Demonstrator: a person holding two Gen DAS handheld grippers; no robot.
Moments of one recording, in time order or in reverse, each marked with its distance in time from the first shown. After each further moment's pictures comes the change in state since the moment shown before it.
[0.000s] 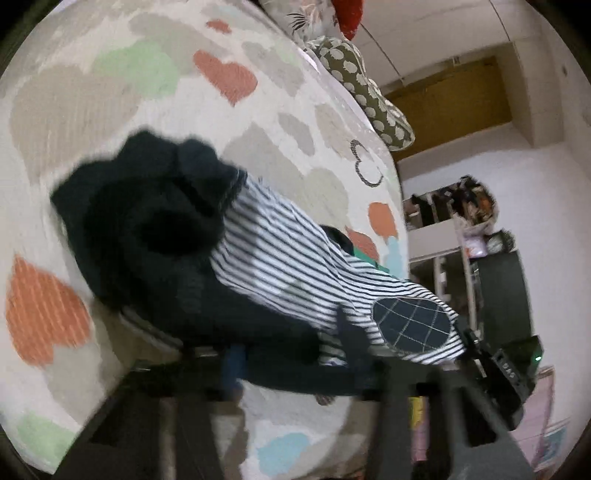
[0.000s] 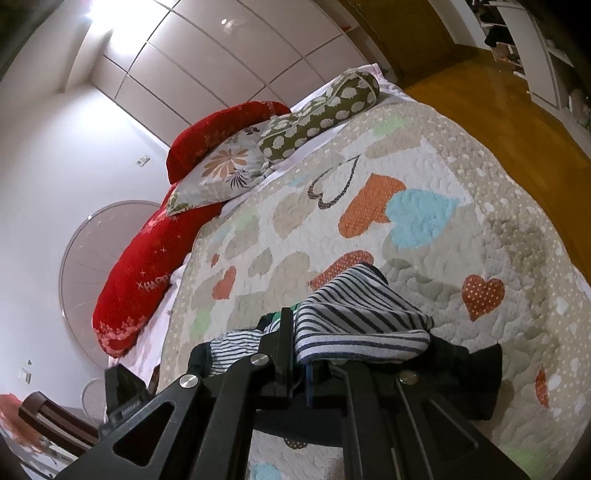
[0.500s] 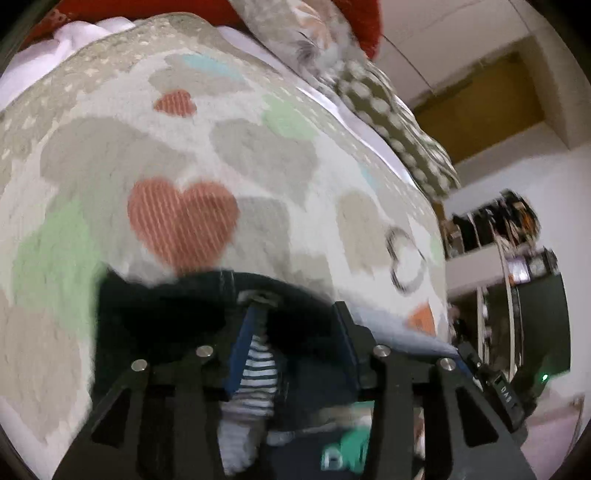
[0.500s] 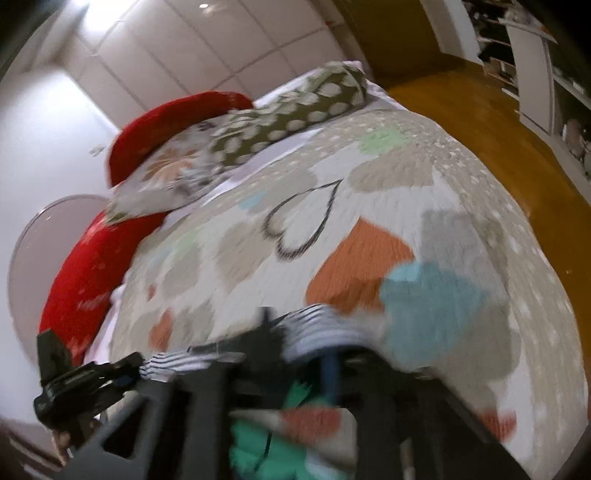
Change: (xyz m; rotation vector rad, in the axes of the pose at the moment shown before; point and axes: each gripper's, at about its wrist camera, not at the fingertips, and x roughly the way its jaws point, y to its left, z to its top) left arm 0.055 -0.016 0.176 -0.002 -0.073 0.167; right arm 0.126 -0.016 0.106 -0.022 0.031 -0.226
